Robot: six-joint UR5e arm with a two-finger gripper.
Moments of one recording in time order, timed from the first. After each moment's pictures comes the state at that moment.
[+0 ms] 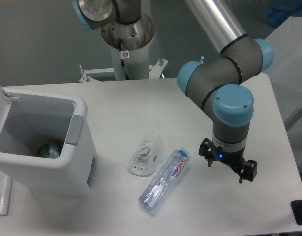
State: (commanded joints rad) arm 2.56 -2.13 -1.30 -1.07 1.62 1.18
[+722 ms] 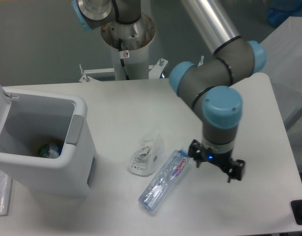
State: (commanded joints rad) arm 2.46 -2.06 -1.42 -1.07 1.58 0.97
